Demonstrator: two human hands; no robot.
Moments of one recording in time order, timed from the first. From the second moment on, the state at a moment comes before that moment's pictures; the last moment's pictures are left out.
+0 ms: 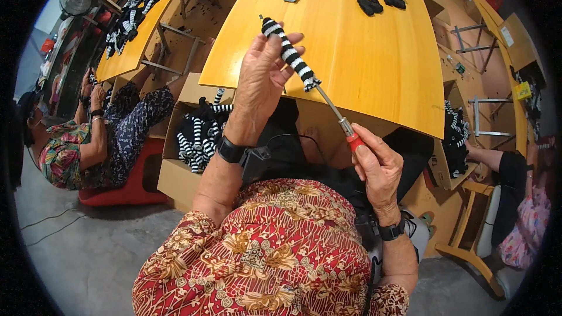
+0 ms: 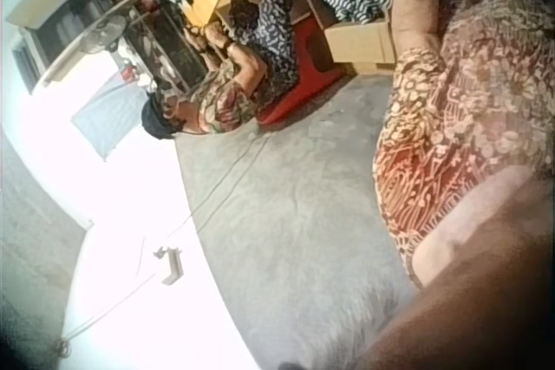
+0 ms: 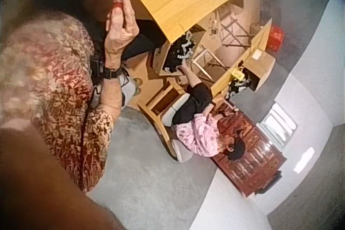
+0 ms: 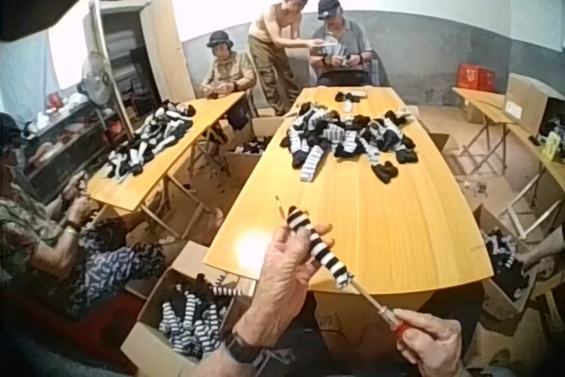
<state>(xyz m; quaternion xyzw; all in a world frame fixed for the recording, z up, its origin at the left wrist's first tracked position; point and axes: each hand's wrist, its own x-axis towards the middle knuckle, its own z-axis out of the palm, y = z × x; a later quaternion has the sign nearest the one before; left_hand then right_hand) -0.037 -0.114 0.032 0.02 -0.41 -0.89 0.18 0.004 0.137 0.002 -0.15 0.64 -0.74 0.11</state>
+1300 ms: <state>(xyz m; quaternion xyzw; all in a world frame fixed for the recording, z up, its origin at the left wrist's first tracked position) -0.034 -0.109 0.020 0.07 -0.38 -0.92 0.06 0.015 0.156 -0.007 -0.18 0.69 -0.70 0.10</state>
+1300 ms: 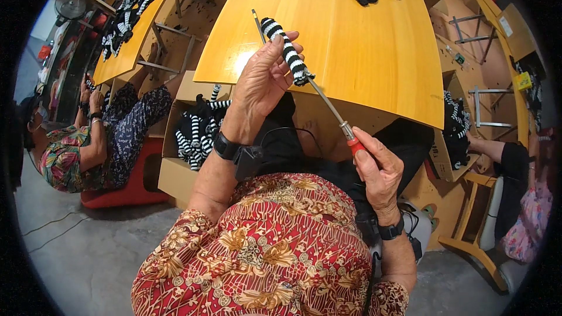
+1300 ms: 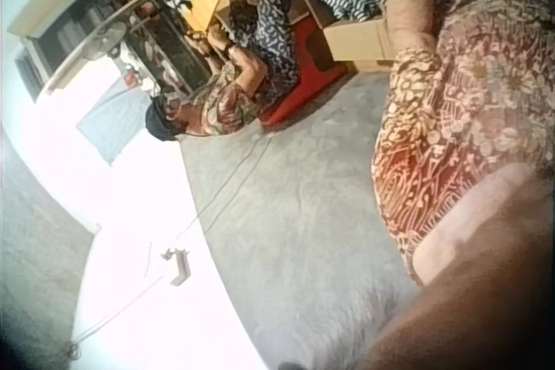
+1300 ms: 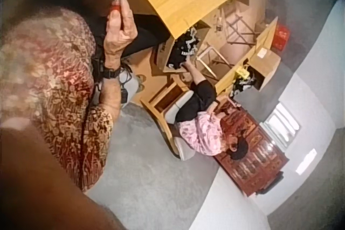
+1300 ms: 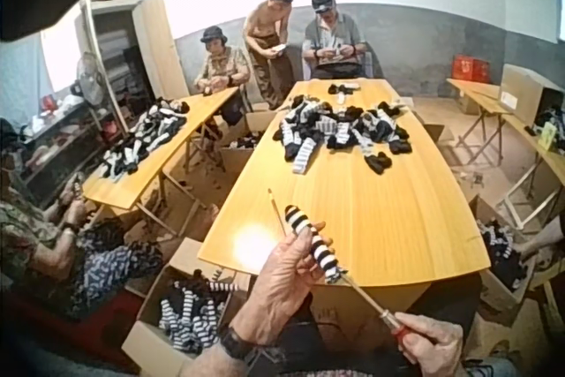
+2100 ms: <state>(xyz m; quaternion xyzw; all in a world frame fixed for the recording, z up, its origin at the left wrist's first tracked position) -0.035 -0.101 -0.006 0.01 -0.62 -0.77 0.13 0.004 0.164 0.020 -0.11 0.74 -0.65 0.16</state>
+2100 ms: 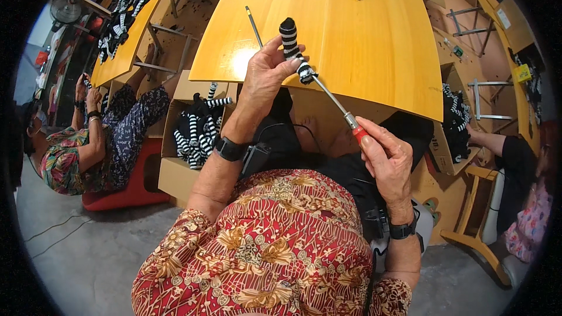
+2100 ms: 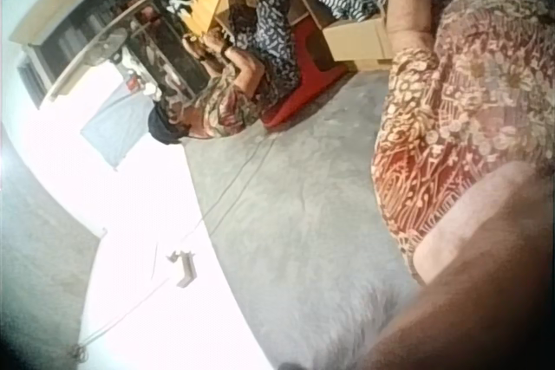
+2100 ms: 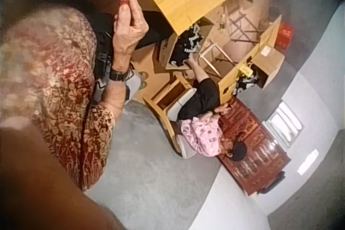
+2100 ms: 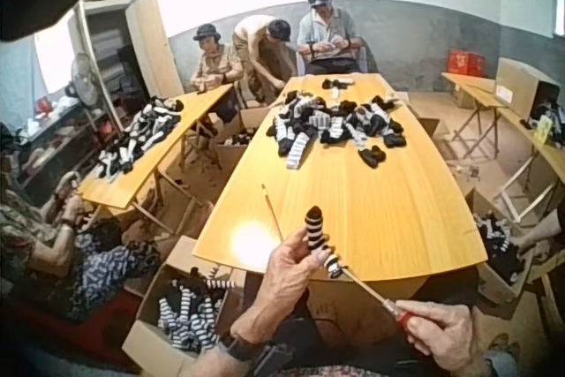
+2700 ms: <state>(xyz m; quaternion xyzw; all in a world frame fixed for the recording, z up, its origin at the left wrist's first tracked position) -0.021 -0.088 0.008 0.00 -0.74 -0.67 0.05 0.004 0.168 -0.003 0.01 0.50 -0.82 0.27</state>
